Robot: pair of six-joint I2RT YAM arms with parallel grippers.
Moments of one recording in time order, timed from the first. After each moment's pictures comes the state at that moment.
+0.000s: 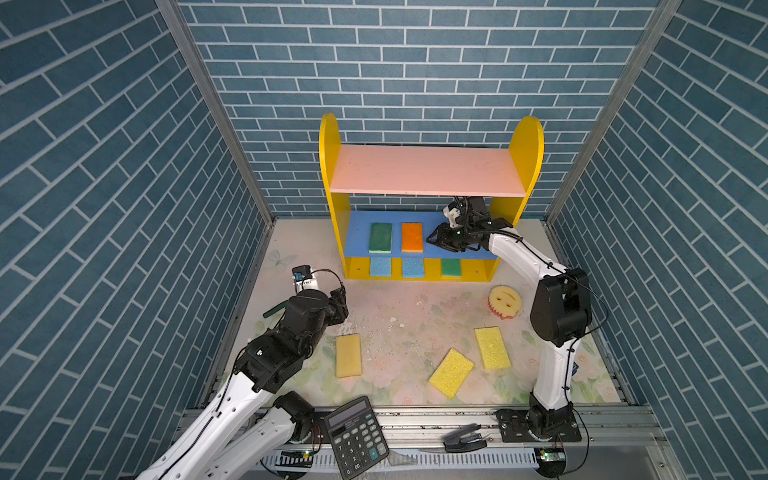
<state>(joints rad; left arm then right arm) -0.60 0.70 0.81 -0.64 -0.40 -0.62 0.42 1.99 1.74 -0.57 -0.45 0.51</state>
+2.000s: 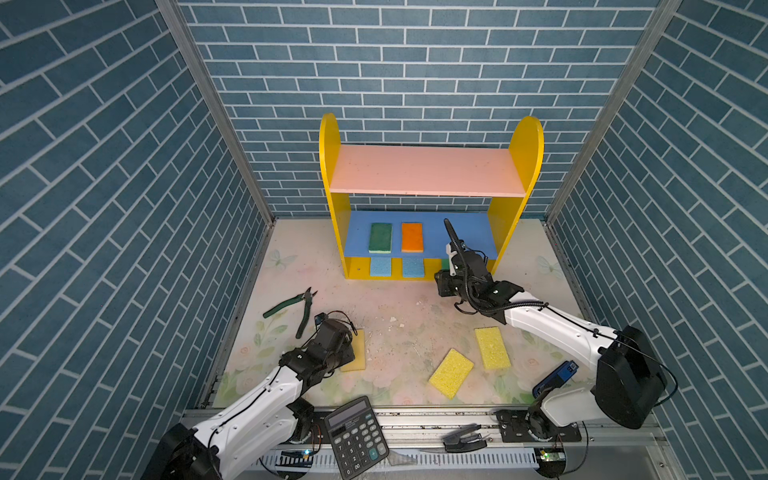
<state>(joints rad) -0.55 0.87 0.30 -0.41 -0.09 -0.89 0.72 1.44 1.01 -0.22 0.15 0.45</state>
